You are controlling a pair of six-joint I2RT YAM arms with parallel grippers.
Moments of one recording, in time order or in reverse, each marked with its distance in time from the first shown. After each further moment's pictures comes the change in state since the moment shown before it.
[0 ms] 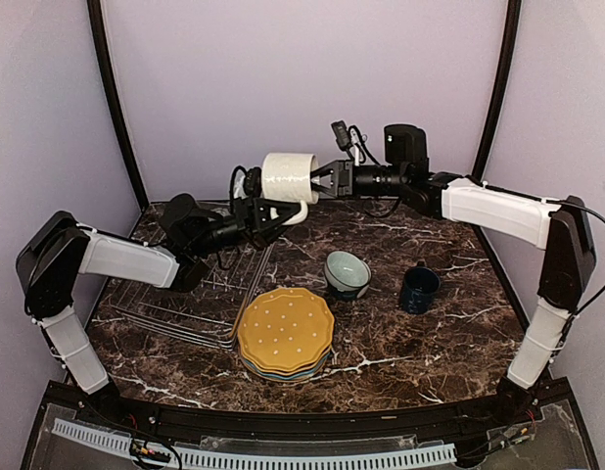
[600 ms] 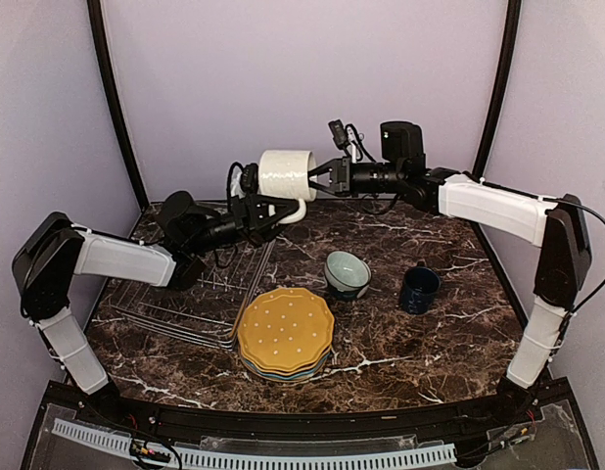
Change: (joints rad) left arm 0.003 -0.024 0.000 -0.035 0.002 0.041; right arm 0.000 0.028 0.055 -0.047 -0.012 0.024
